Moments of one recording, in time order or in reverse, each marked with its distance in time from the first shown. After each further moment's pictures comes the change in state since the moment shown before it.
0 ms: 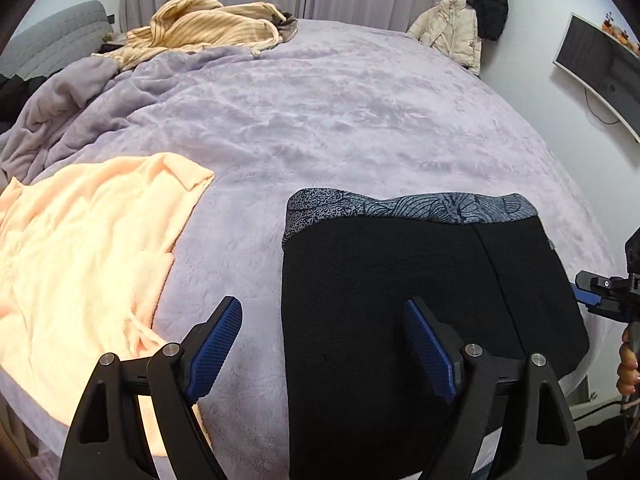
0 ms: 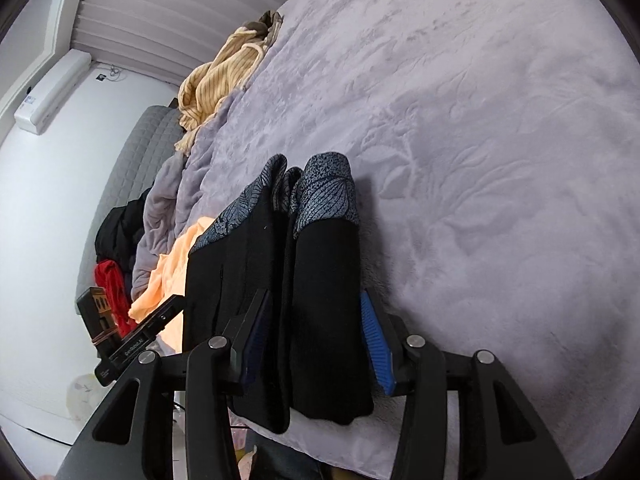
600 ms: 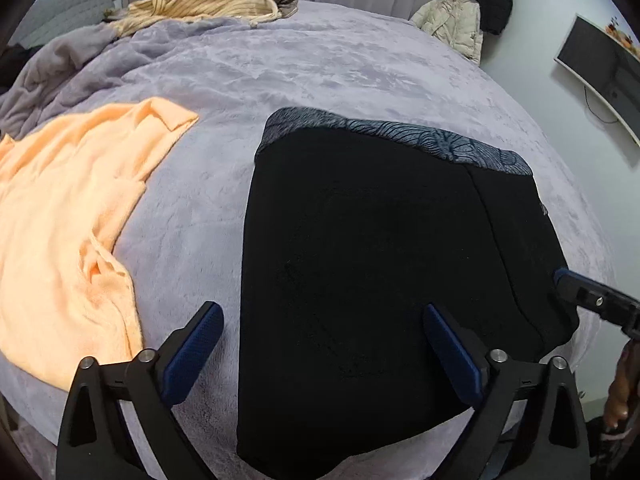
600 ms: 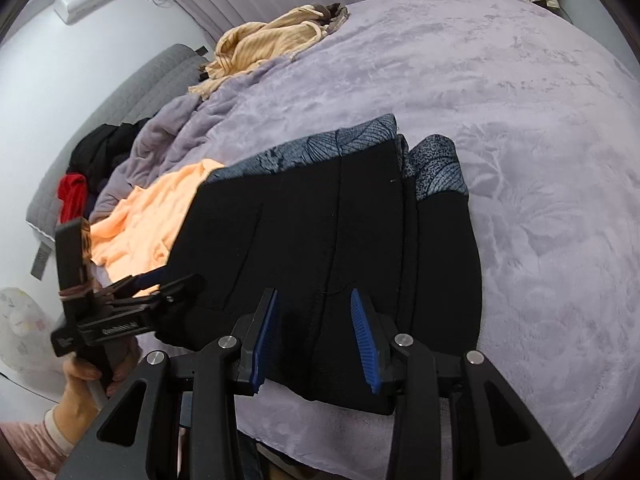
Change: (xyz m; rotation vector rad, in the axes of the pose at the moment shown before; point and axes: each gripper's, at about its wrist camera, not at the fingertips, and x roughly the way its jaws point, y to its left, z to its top) left arm 0.025 -0.031 -0.041 -0.074 0.067 -0.042; right arm 0.028 0.075 -0.058 -0.354 0.001 -0.184
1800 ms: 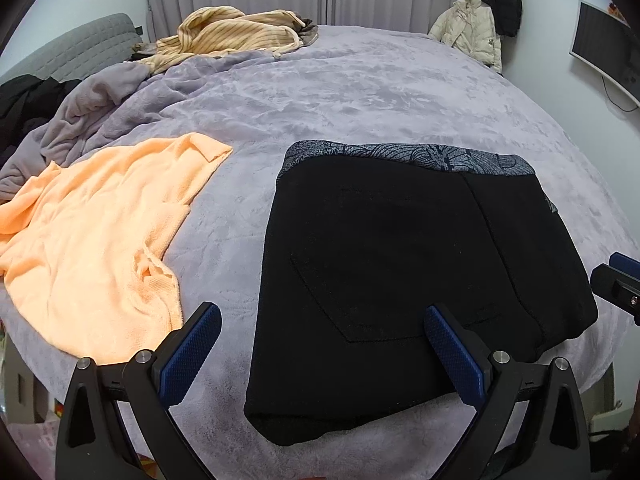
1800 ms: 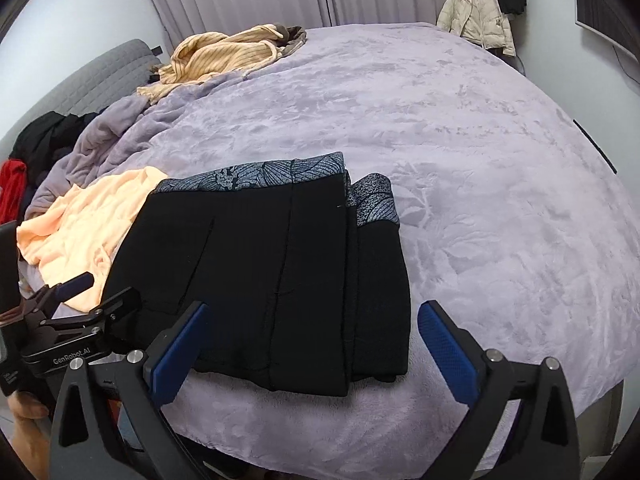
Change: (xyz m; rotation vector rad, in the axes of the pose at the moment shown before) left arm -0.033 -0.042 -0.016 0.056 -0.103 0.205; right arm -0.031 0.028 0.000 -0.047 -0.076 -0.303
